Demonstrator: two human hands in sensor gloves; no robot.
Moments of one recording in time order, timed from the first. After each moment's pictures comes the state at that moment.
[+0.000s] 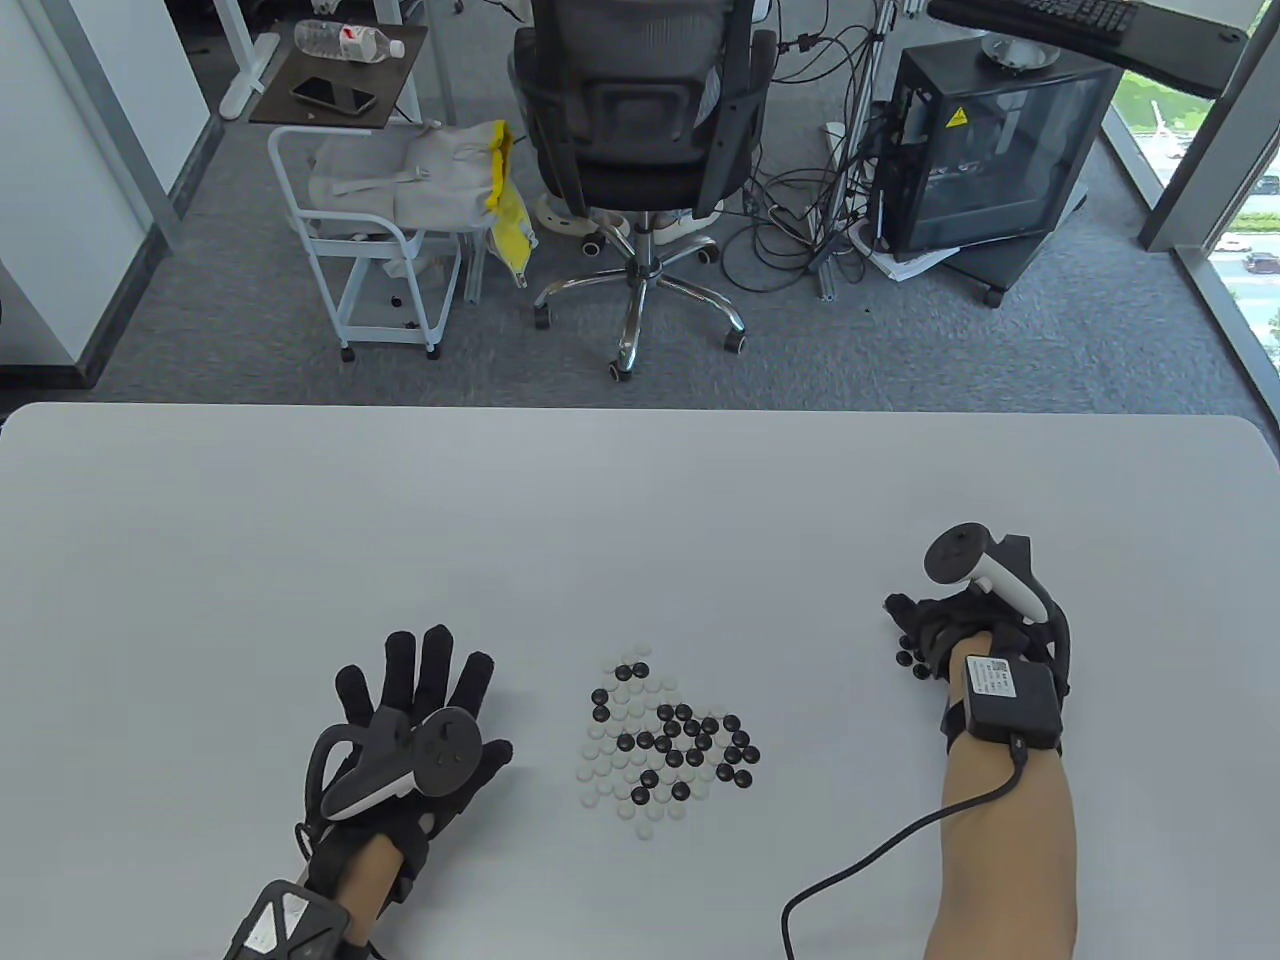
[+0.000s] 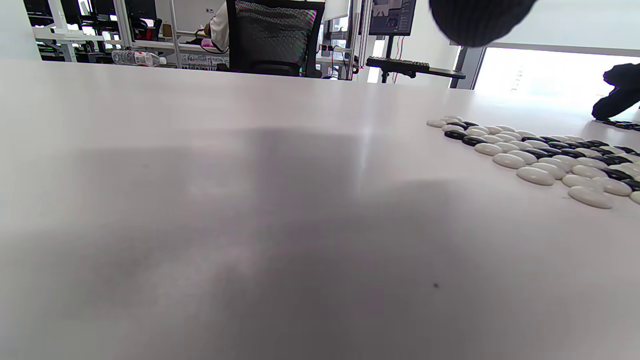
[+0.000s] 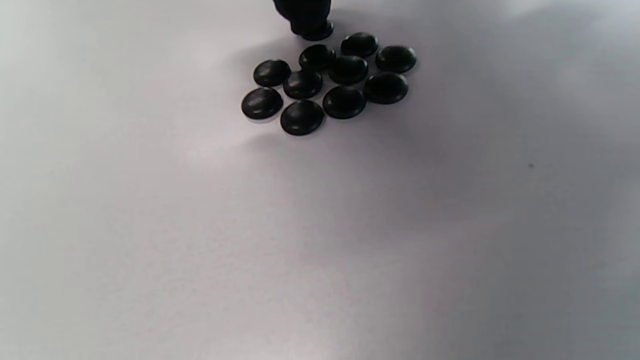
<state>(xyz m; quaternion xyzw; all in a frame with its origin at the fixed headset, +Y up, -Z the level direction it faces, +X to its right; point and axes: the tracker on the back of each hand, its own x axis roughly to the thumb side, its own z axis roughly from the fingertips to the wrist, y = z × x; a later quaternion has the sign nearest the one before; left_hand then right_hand) -0.224 -0.757 -0.280 -0.11 -0.15 0.01 0.98 0.302 -0.762 -0.427 -0.12 0.31 0.94 0.13</state>
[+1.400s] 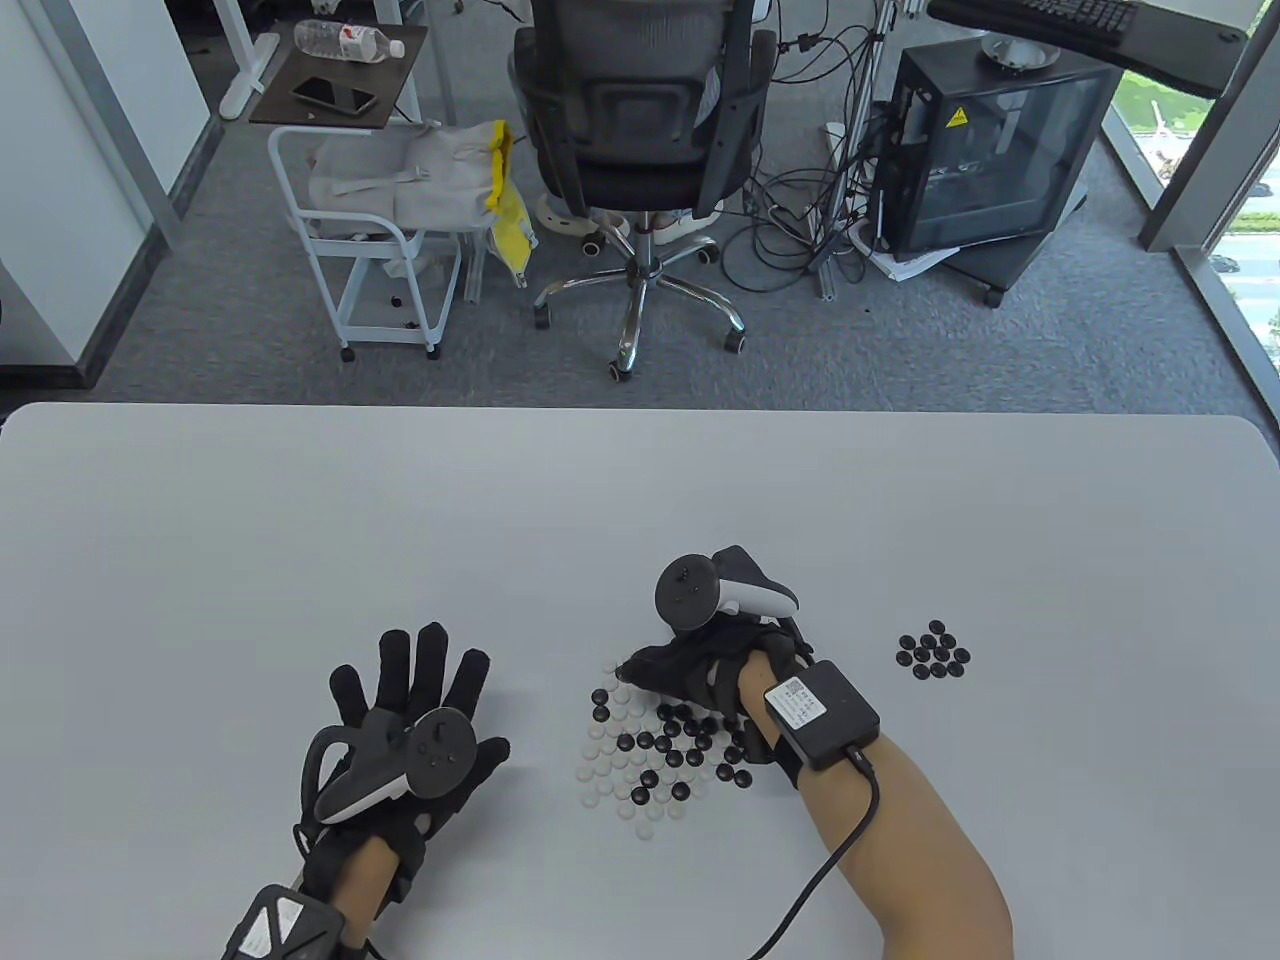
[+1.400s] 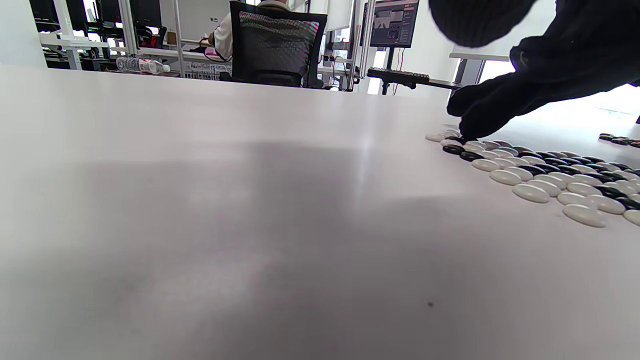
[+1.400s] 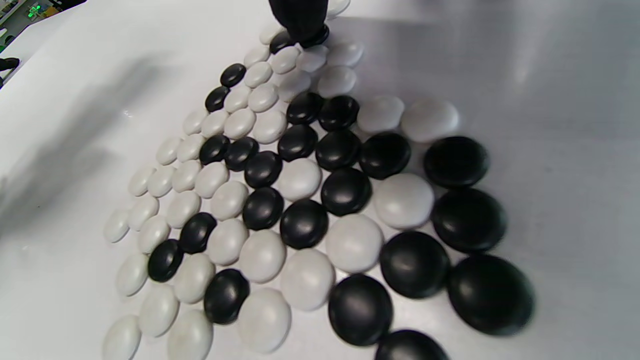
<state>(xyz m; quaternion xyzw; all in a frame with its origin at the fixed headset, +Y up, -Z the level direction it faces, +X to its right) -0.227 -0.752 -0.278 -0.10 -0.14 0.02 0.98 0.061 -0.769 -0.415 0.27 0.37 0.88 0.14</state>
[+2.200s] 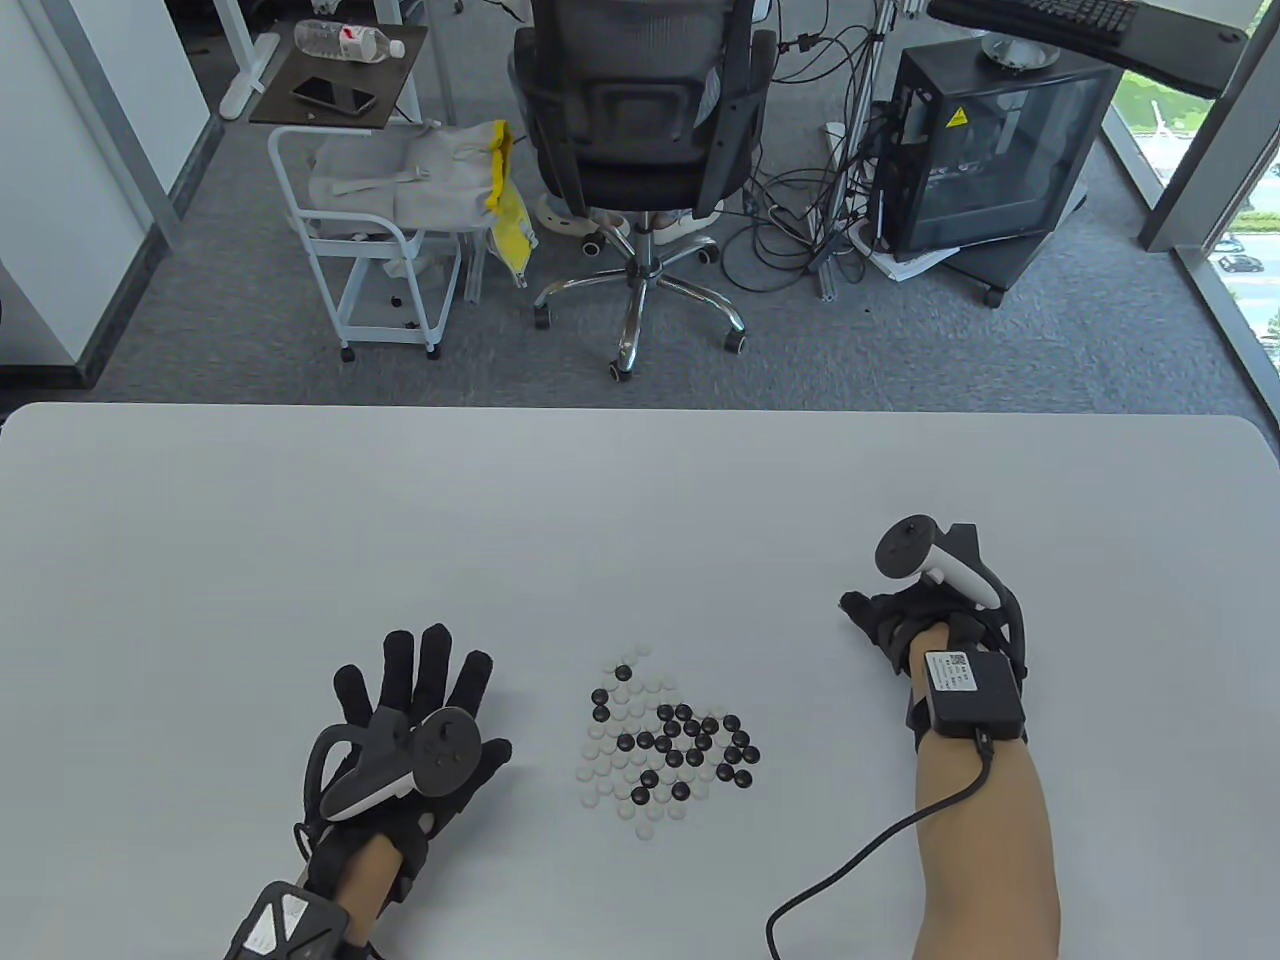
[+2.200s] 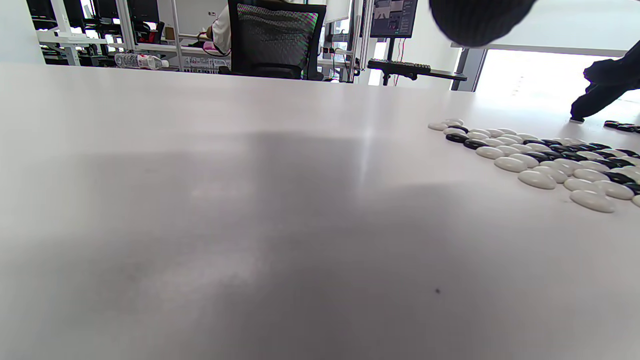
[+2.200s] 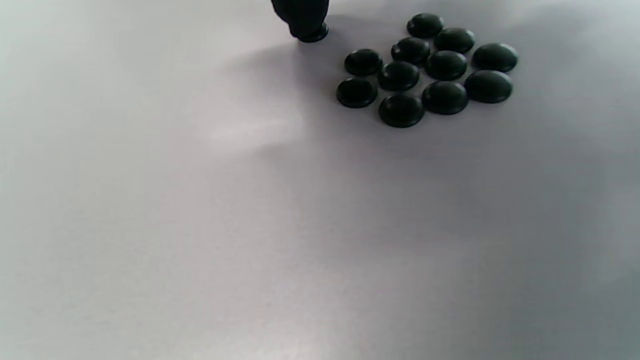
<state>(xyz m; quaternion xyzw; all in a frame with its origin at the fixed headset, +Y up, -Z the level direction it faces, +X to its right) -0.224 -0.755 -0.278 -0.11 -0.14 0.01 0.98 0.263 -0.758 -0.434 -0.08 0.32 0.94 0.11</state>
